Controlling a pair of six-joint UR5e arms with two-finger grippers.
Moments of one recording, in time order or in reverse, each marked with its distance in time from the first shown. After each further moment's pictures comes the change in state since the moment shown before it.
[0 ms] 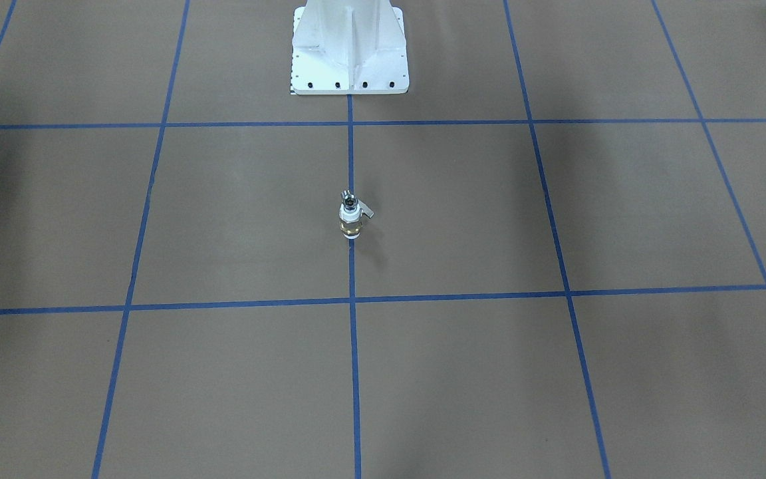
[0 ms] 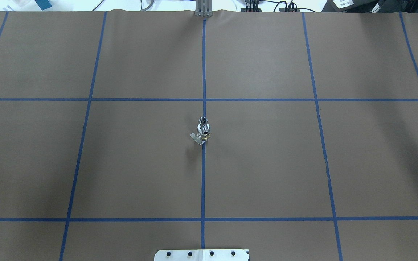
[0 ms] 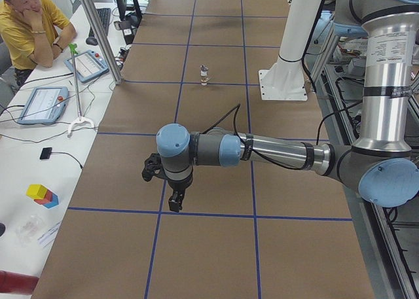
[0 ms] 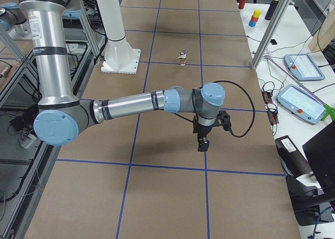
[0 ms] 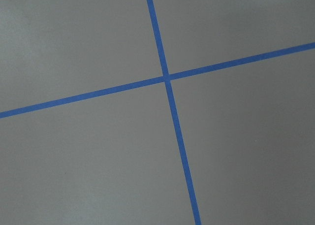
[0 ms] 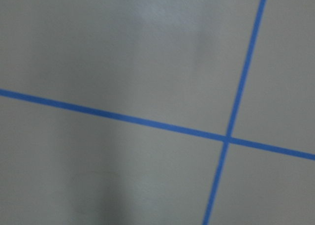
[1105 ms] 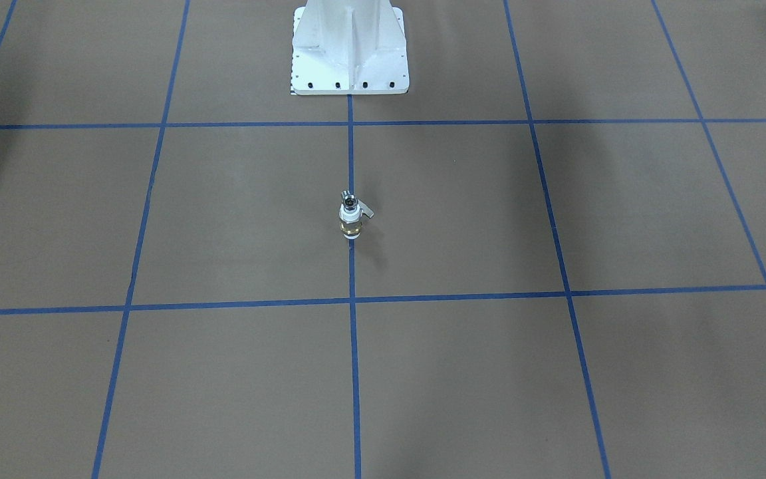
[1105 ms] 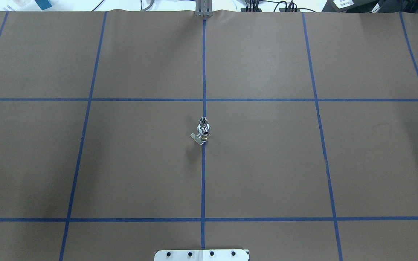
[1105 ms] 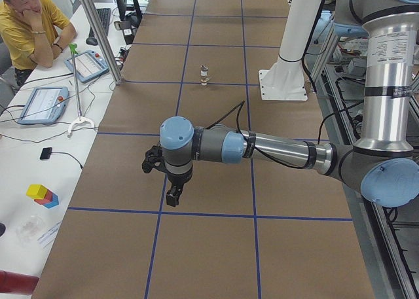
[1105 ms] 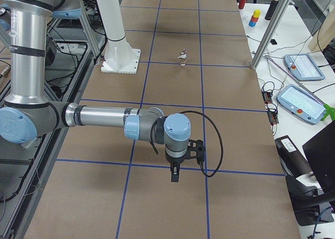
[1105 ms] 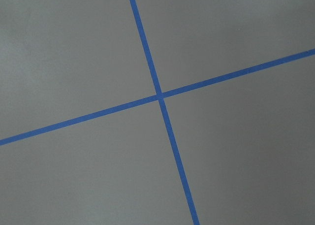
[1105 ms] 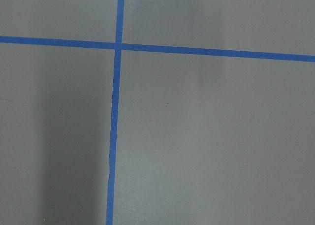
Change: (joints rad) left arm 0.000 0.025 -0.021 -0.053 0.003 0.007; right arm 0.144 -0.192 0.023 0.117 0.007 0.010
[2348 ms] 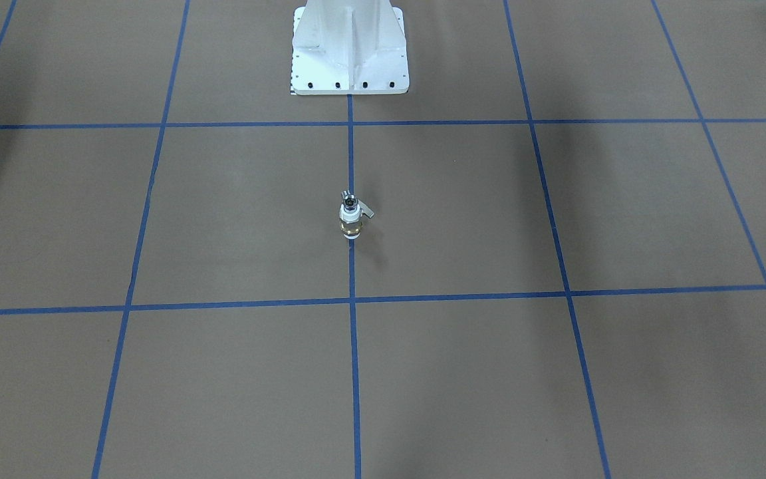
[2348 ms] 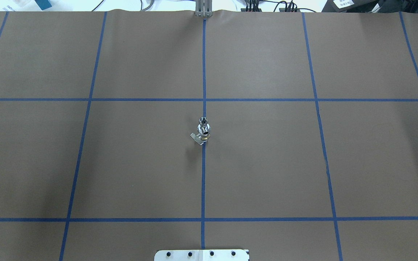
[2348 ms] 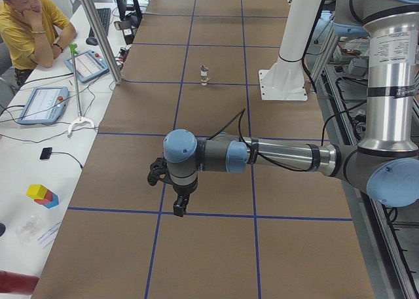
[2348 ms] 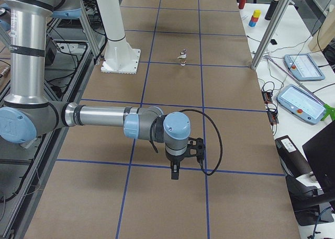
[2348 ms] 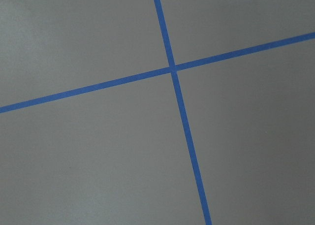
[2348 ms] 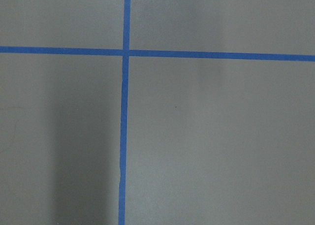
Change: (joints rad) left arm 0.000 0.030 0.024 -0.001 0.000 -0.003; right arm -0.001 -0.001 0.004 0.000 0.027 0.006
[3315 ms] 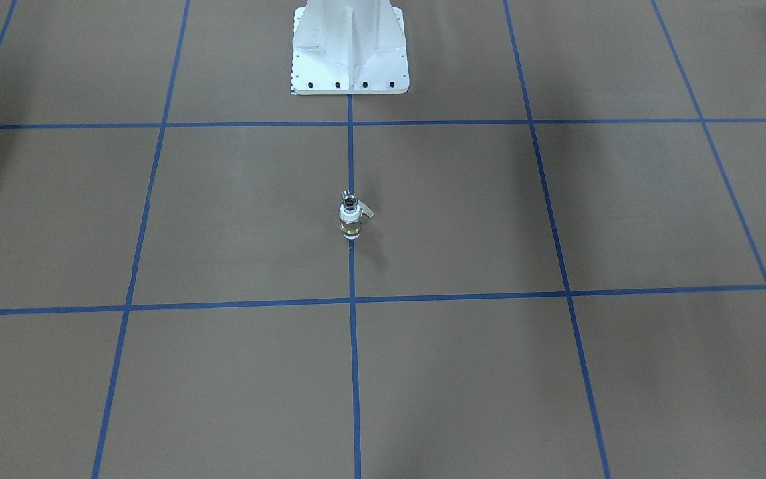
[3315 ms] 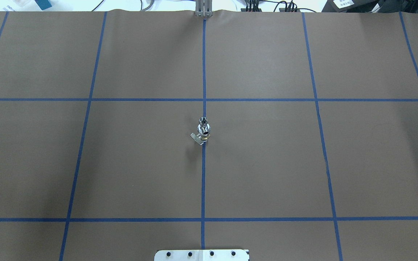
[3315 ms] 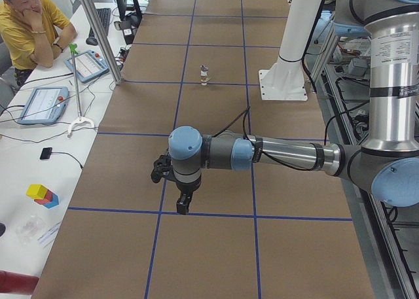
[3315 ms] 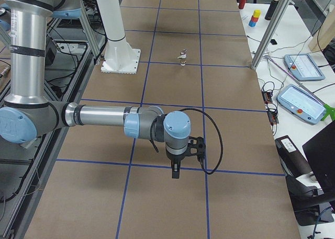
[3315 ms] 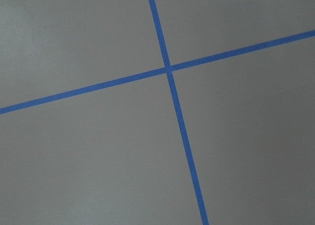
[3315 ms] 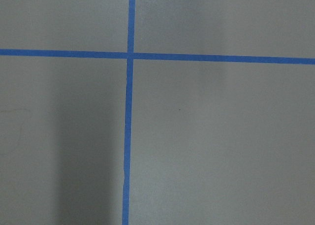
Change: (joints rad) left arm -0.001 0.027 -0.038 0.002 0.001 -0.001; right arm 0.000 0.003 0.008 0.001 0.006 0.001
